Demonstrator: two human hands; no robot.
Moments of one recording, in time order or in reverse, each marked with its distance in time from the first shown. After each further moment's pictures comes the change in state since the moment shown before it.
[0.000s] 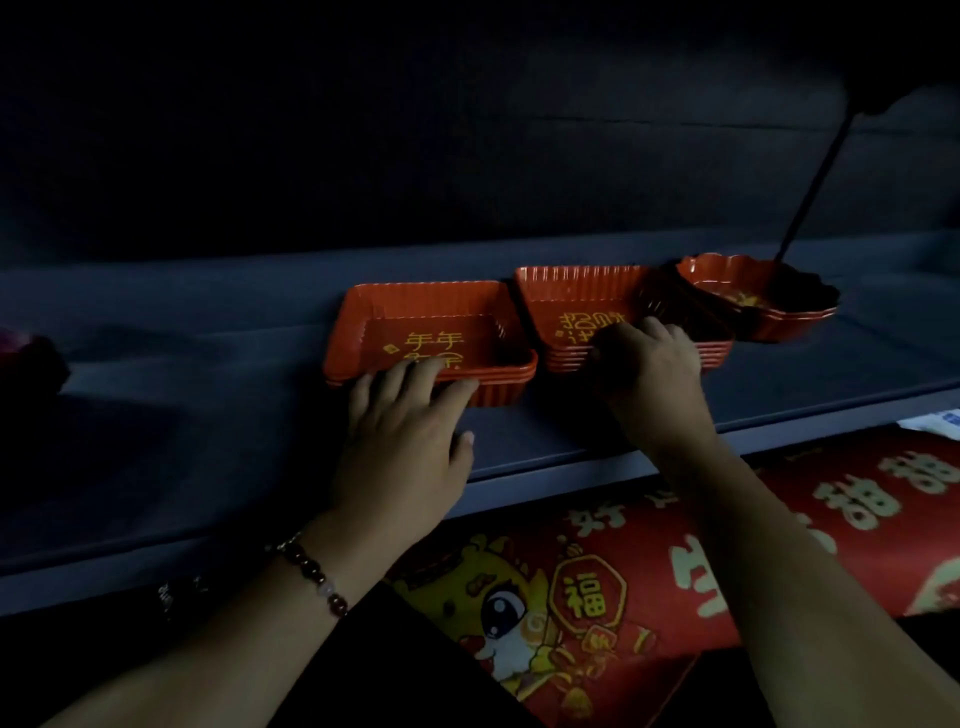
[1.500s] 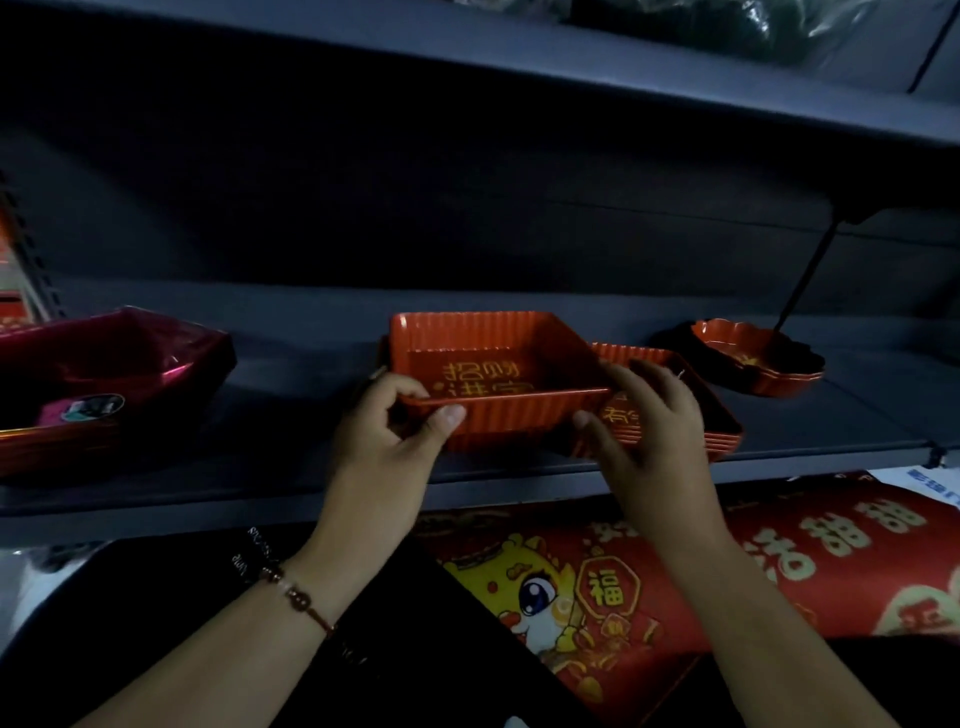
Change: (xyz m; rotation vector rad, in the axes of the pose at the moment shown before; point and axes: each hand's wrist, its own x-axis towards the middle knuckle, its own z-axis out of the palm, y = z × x) left_hand -0.077 -0.035 -0.095 -1.050 0.236 -0.465; right_hand -0.089 -0.106 -0.064 0.344 0.055 -0.053
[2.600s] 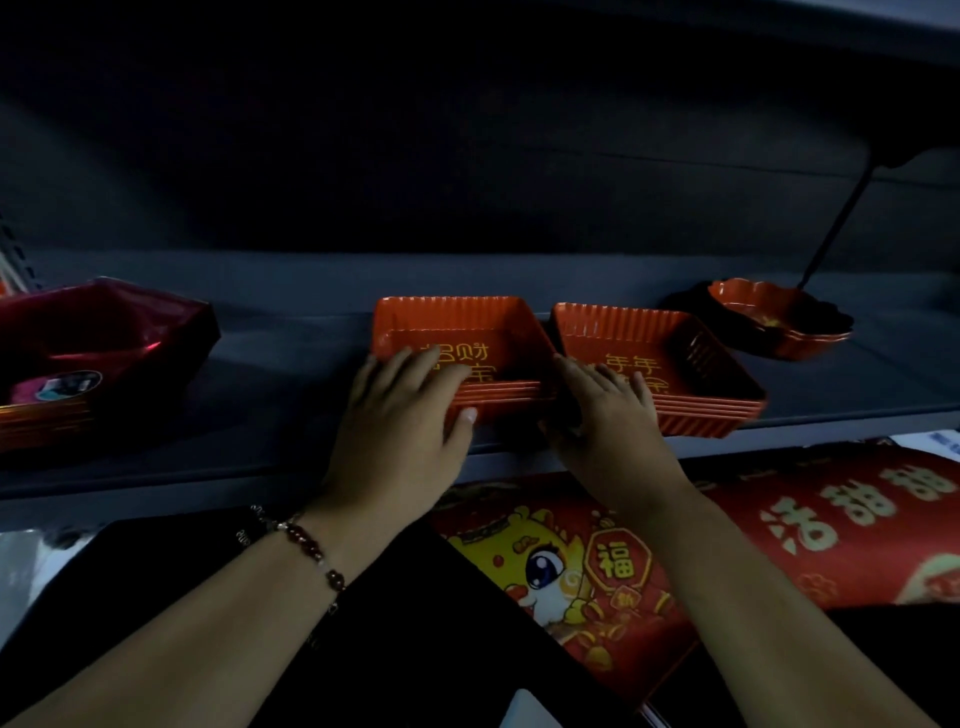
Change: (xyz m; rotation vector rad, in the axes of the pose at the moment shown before) left_hand 0.018 -0.020 0.016 0.895 -0.179 0.357; right_hand 0.013 0.021 0.044 -0.274 -0.331 -0.050
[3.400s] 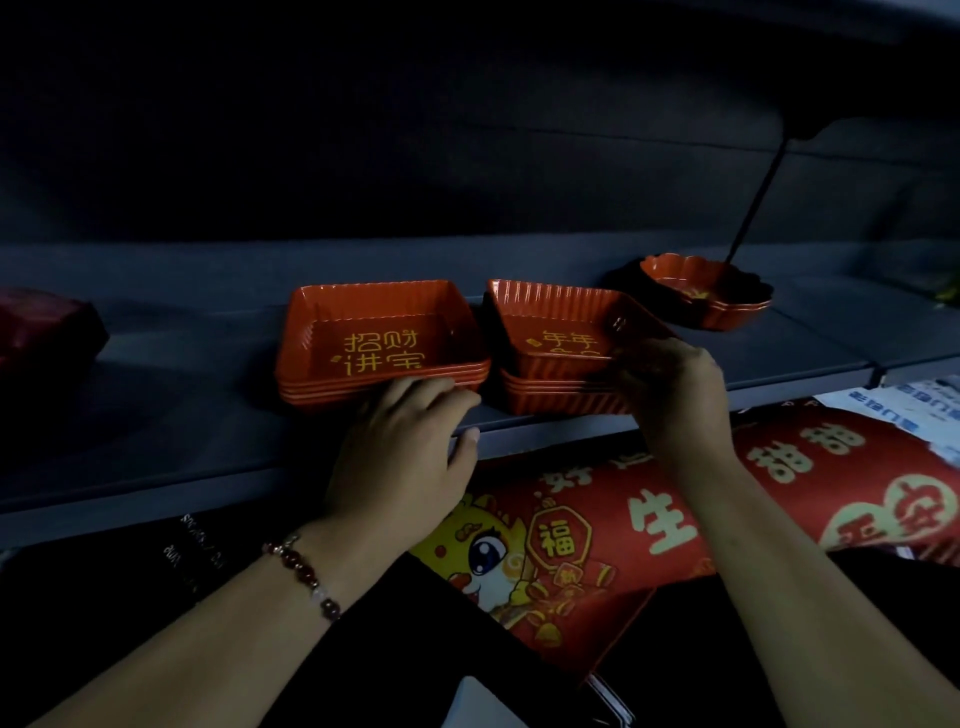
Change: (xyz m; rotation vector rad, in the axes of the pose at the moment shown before) left_hand -0.001 0.051 0.036 -0.104 -0.063 0.113; right_hand -0.018 0.082 -0.041 0.104 0.395 0.231
